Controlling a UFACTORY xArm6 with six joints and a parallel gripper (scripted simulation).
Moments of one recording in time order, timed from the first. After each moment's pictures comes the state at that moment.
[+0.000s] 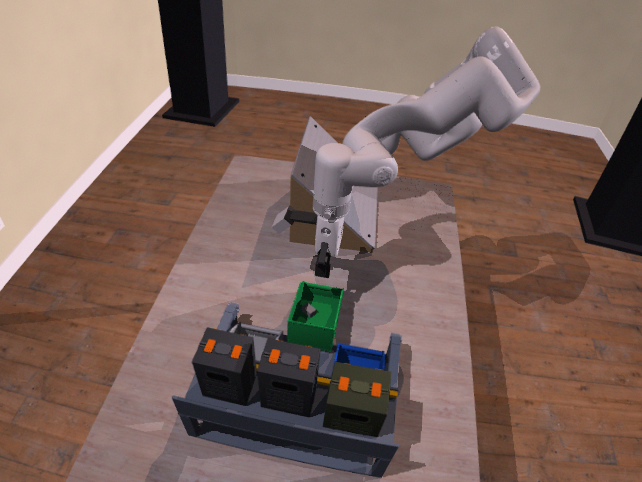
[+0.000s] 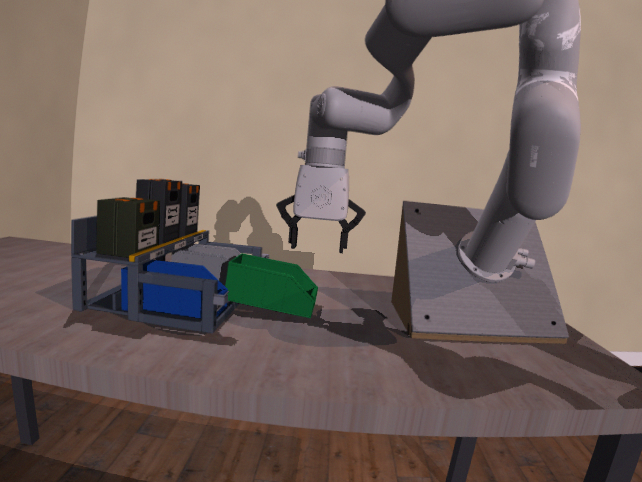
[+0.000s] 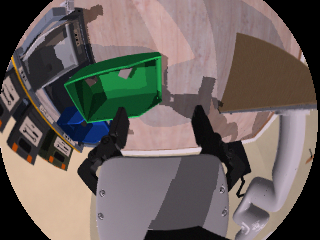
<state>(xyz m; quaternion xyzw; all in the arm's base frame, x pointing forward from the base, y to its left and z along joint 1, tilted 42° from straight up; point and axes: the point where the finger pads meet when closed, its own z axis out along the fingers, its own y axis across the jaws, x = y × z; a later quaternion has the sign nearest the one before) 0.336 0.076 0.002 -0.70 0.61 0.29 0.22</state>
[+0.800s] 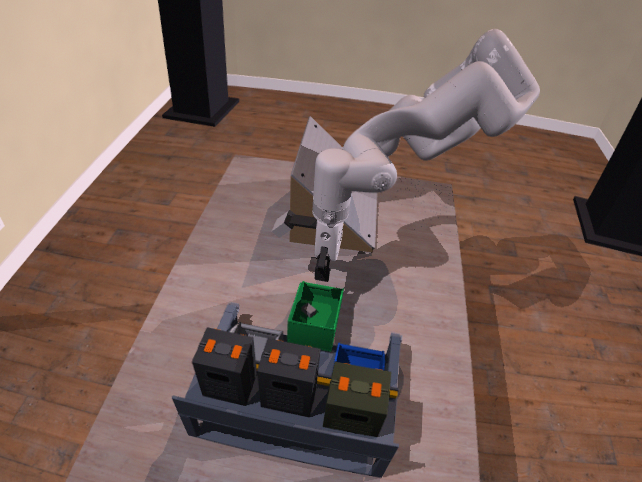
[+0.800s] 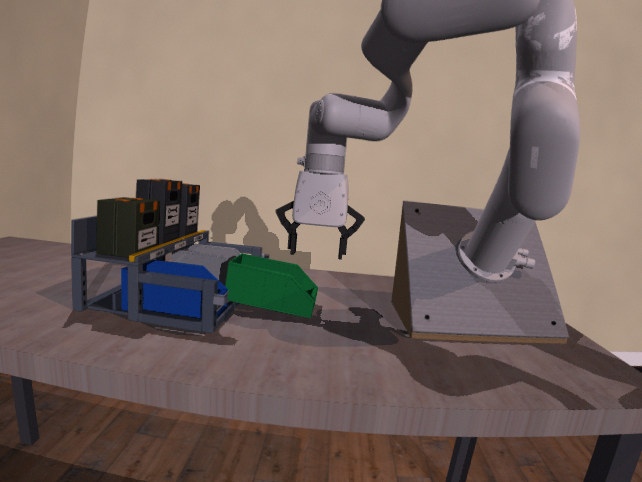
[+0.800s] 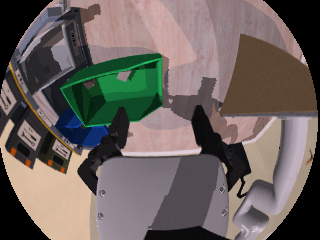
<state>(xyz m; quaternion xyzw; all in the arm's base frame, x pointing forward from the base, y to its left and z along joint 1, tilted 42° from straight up) 0.336 0.084 -0.007 -0.70 0.61 0.29 0.22</state>
